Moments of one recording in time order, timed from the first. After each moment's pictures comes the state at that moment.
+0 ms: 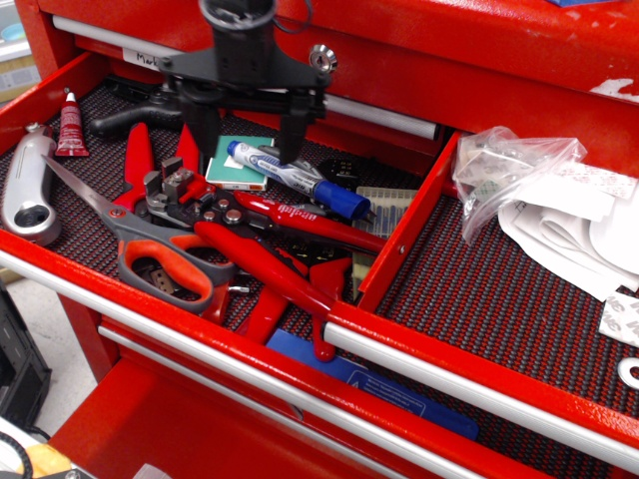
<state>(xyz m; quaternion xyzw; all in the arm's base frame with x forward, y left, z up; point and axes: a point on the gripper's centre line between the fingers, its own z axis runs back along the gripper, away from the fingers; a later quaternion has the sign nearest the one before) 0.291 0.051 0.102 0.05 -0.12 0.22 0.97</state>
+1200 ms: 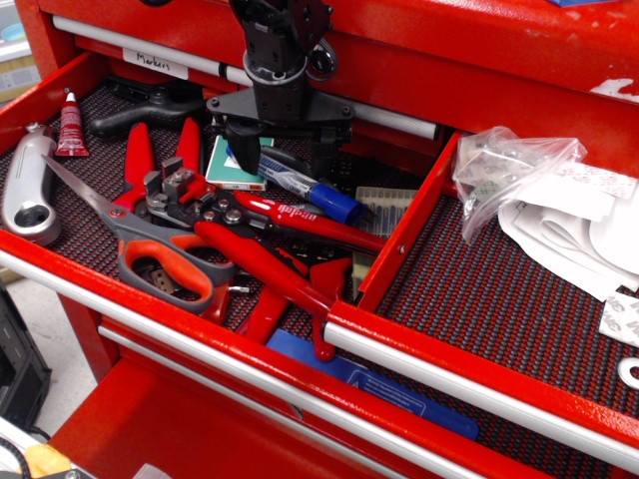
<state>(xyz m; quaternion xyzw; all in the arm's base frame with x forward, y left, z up) 0.334 0.054 0.056 0.03 -0.16 0.21 0.96</state>
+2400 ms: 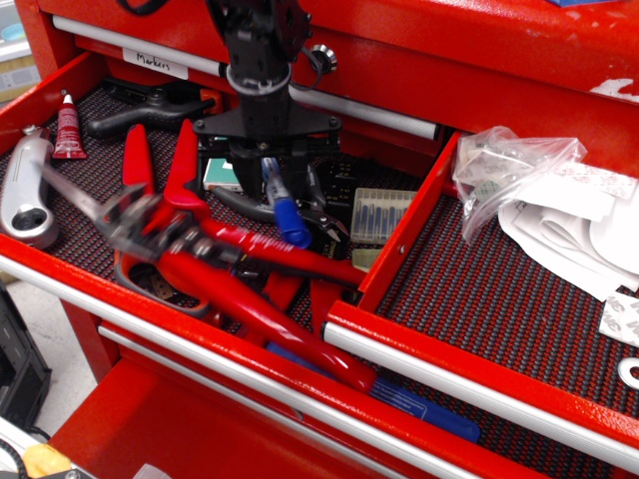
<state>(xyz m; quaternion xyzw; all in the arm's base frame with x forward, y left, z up) 0.308 0.051 0.055 0.01 -0.06 0.26 0.96</state>
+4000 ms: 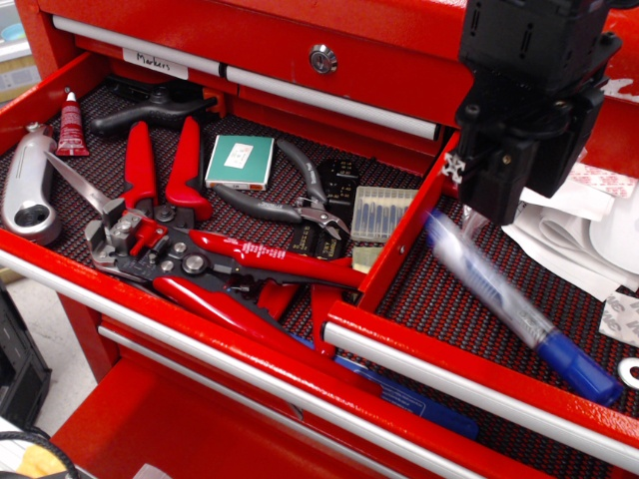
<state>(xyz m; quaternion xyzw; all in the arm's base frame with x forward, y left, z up) 0.255 -0.124 0.156 -0.01 -0.01 0.58 0.81</state>
